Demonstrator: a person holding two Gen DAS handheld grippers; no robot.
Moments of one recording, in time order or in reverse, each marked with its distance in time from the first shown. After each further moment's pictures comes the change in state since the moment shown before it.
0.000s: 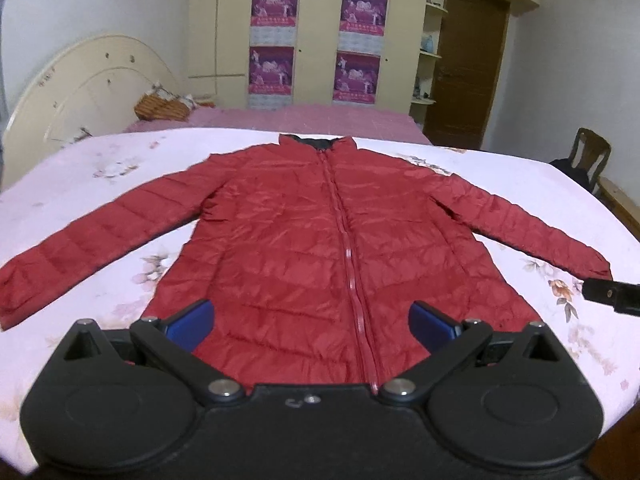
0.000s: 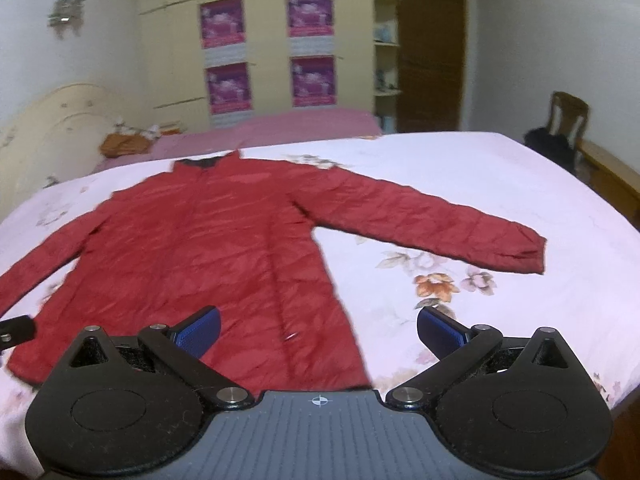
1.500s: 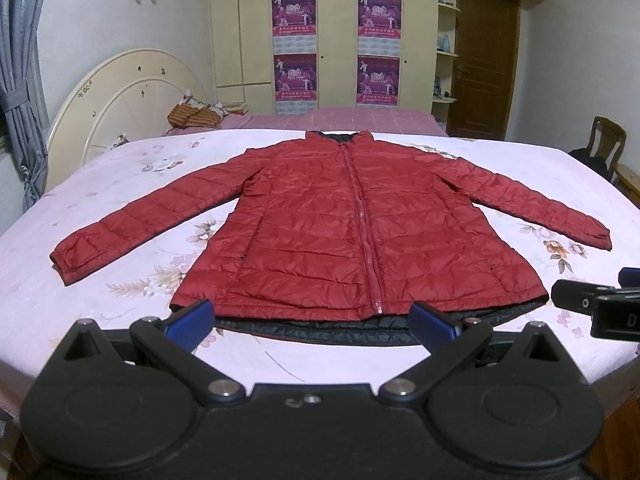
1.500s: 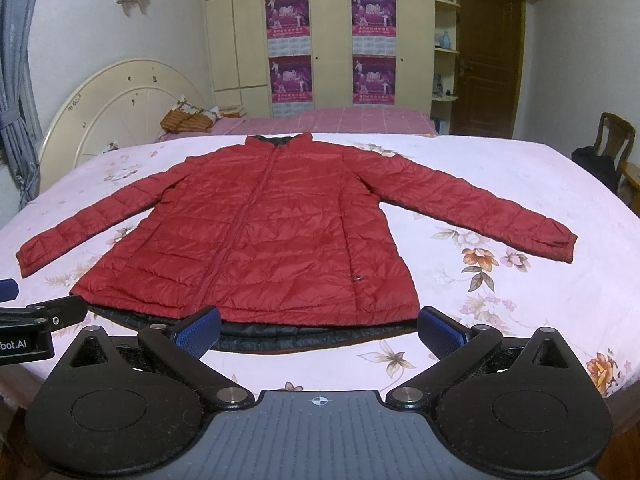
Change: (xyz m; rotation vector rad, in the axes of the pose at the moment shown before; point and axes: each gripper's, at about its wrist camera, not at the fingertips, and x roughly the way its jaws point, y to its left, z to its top) left arm -0.094 -0.023 -0.067 0.081 -0.055 0.170; right arm -0.080 0.035 -0.062 -0.128 0.003 0.180
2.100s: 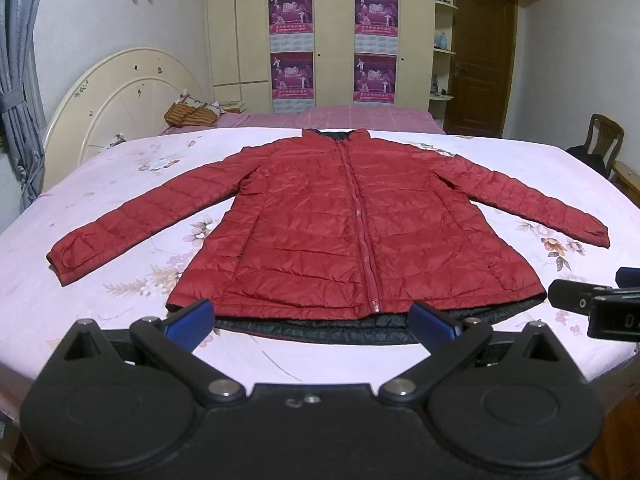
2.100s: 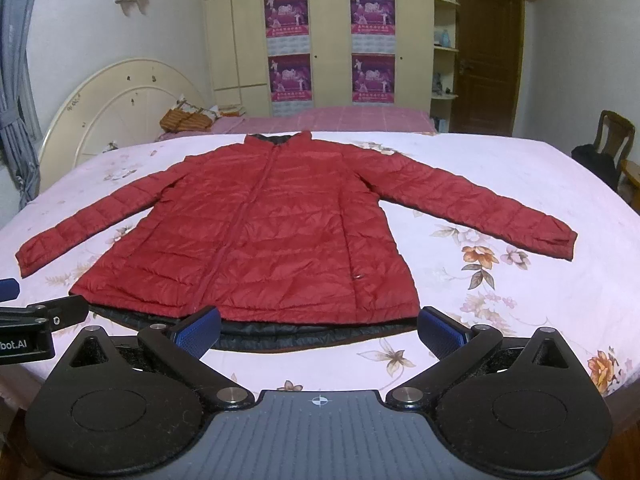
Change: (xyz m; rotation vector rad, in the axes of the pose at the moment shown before) left arm 0.003 -0.006 -0.001 0.004 0.008 -0.004; right arm 0.001 -0.002 -0.001 0.004 0.006 0.002
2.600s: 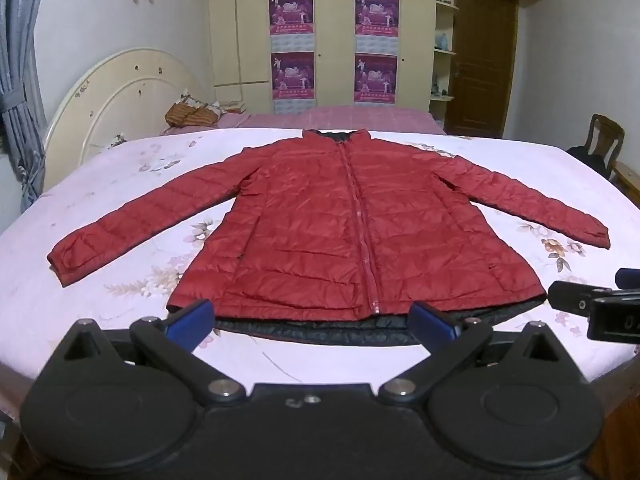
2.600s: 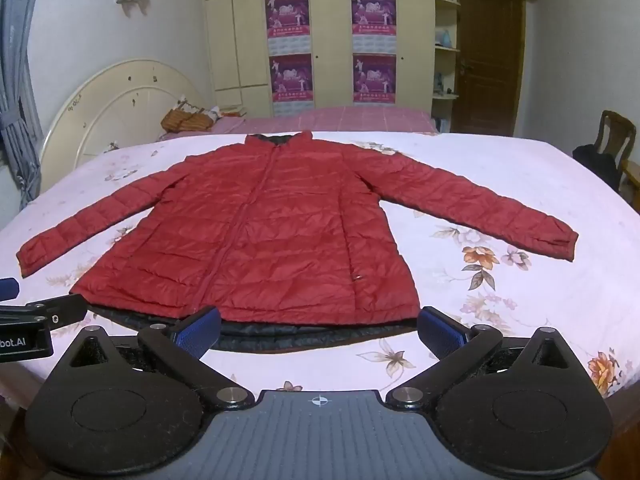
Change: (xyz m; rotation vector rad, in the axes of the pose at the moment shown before) left arm -0.004 0.005 0.001 0.002 -0.001 -0.006; right arm -0.001 -0.002 -0.001 0.001 -0.001 0.005
